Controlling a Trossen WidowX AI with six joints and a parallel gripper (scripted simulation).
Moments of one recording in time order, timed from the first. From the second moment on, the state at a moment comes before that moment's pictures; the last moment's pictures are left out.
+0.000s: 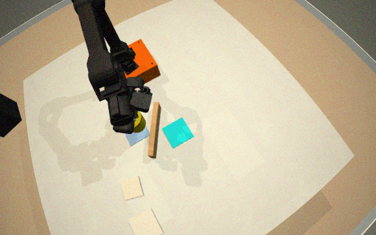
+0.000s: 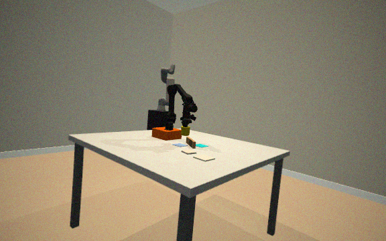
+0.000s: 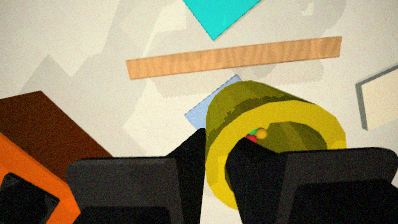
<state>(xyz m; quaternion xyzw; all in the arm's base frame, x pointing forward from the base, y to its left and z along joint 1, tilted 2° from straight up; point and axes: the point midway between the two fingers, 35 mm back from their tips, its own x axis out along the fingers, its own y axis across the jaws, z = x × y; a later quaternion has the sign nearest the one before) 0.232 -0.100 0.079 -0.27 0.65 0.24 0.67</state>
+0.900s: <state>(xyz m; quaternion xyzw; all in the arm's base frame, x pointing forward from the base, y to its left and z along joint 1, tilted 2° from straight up) 0.270 -0.060 0.082 -0.27 0.65 0.24 0.67</state>
